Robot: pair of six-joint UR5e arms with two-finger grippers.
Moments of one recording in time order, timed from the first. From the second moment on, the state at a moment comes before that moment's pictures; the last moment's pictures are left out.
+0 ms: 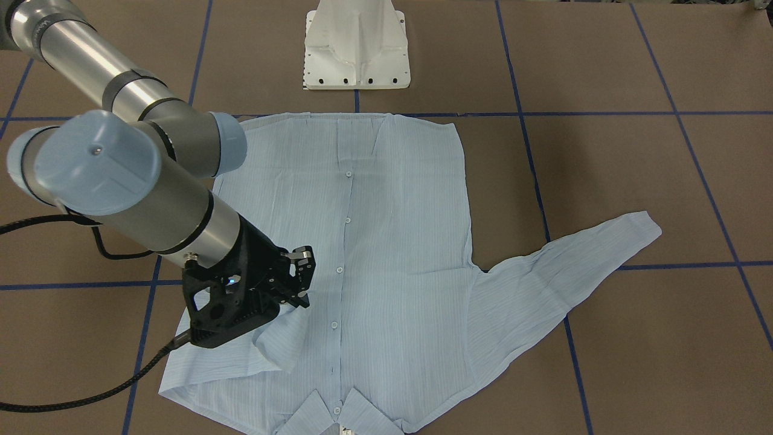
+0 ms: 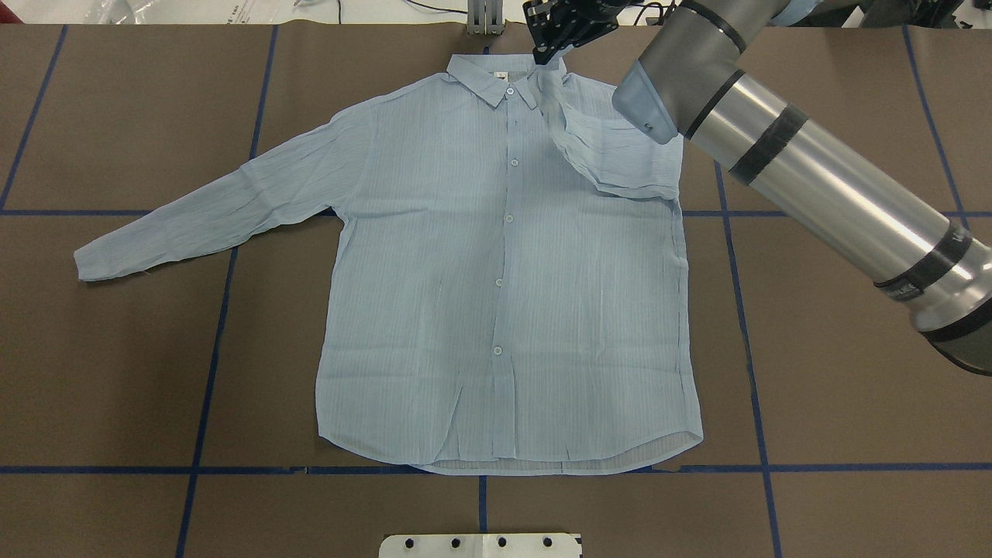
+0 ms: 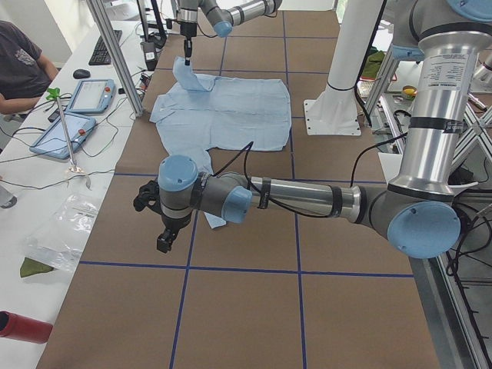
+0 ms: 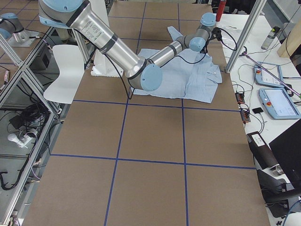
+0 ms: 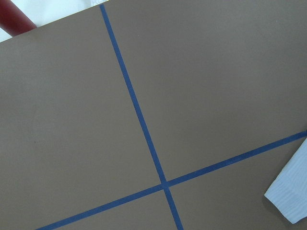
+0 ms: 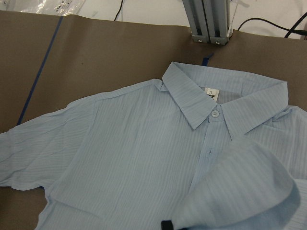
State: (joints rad) left arm -1.57 -1.69 -1.55 -1.81 -2.34 0.12; right arm 0.94 -0.61 1.18 -1.12 2.25 0.82
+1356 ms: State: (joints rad) left arm -1.59 -1.69 -1.53 -1.81 -2.34 0.12; right arm 0.64 -0.40 0.91 -1.07 1.75 0.85
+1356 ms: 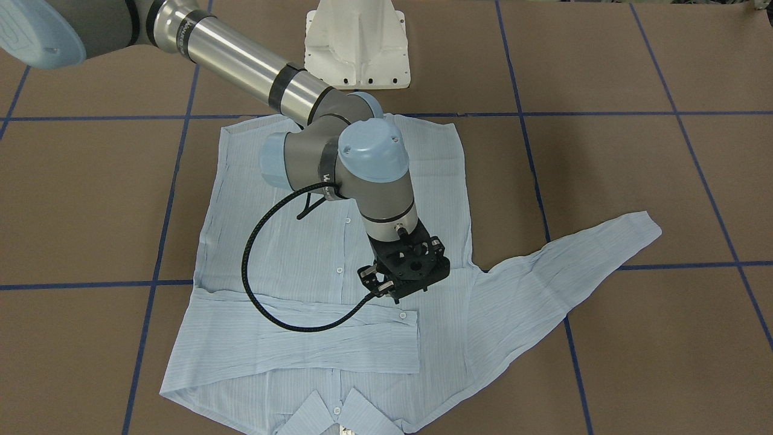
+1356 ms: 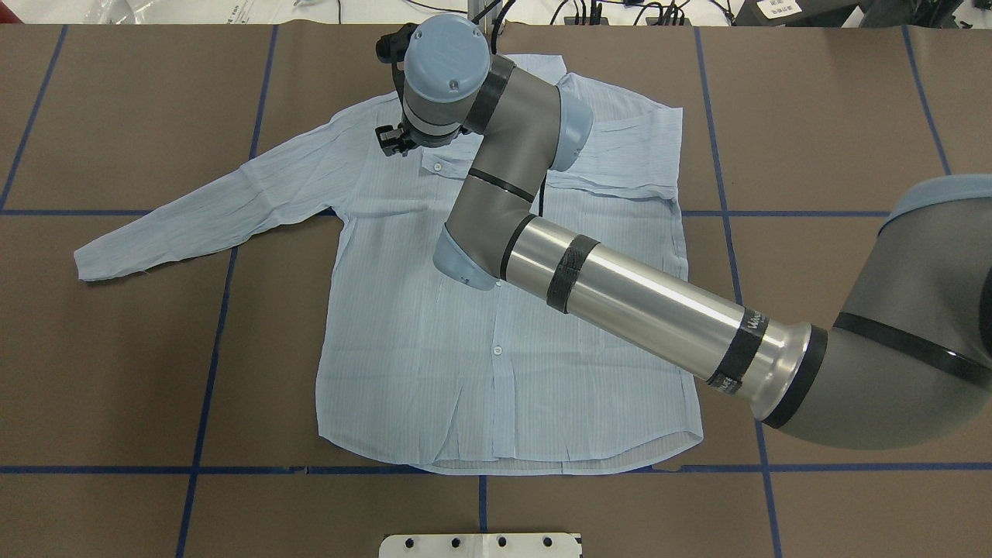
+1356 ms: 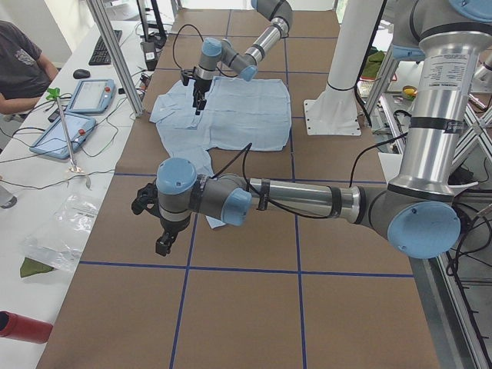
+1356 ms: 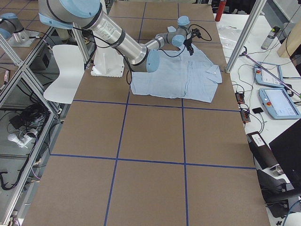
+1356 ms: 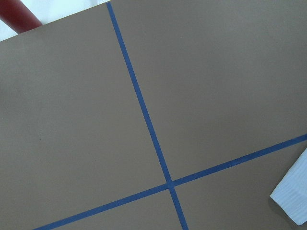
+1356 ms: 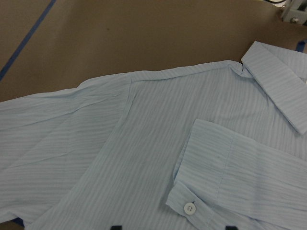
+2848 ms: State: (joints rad) left arm -1.00 -1.33 -1.79 -2.46 -1.99 -1.28; right arm 0.93 -0.88 1.61 -1.73 2.08 0.65
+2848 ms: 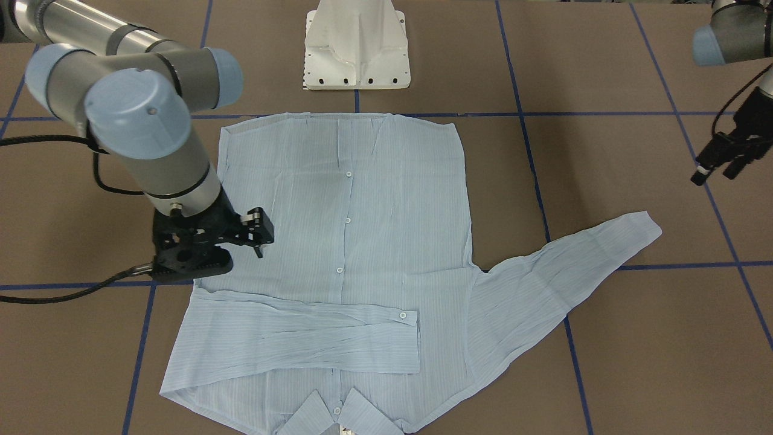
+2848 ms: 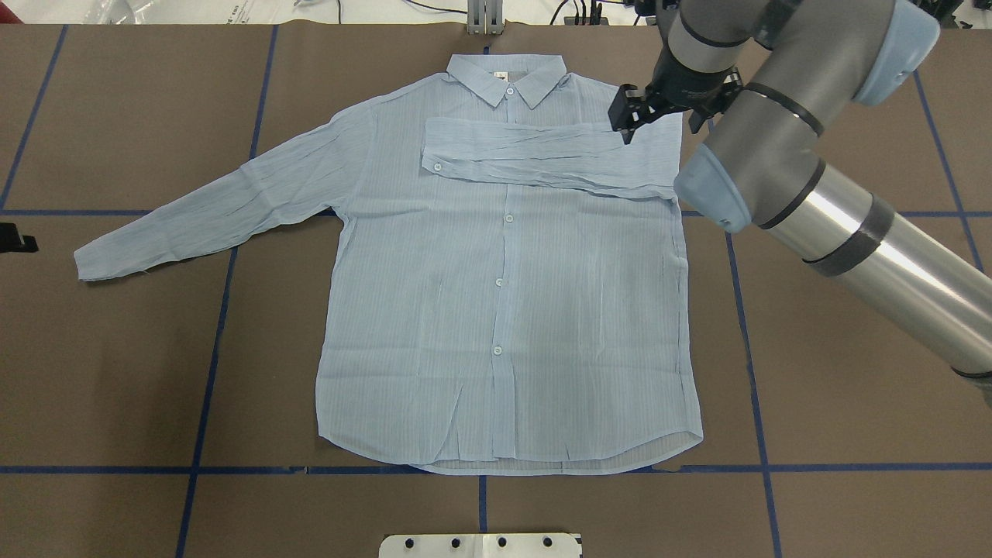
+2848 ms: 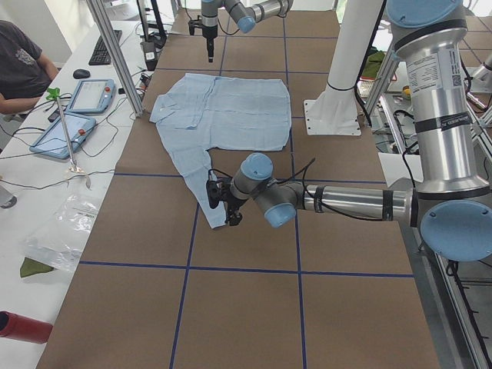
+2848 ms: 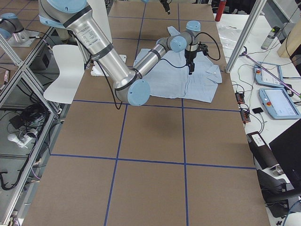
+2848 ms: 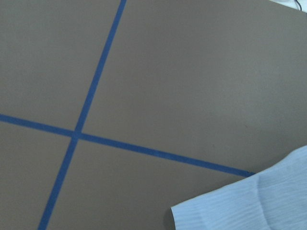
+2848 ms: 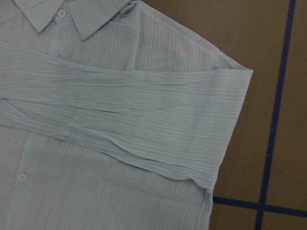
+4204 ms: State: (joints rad) left arm -0.82 -1.44 -1.64 -2.42 -1.72 -1.39; right arm 1.01 -0.96 1.63 -1.79 2.20 0.53
